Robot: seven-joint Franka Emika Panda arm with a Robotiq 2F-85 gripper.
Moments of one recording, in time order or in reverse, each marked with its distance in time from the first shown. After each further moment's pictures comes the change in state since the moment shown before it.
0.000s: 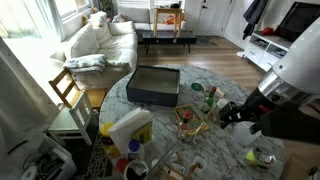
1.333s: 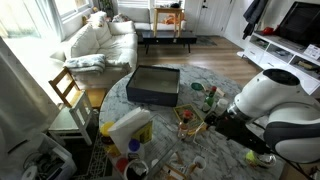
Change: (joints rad) arm -0.125 0.543 -0.096 -0.046 -0.344 0.609 0.450
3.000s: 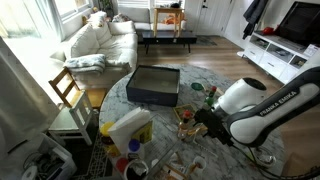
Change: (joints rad) arm -0.165 0.371 0.130 0.193 0.278 0.239 -0.004
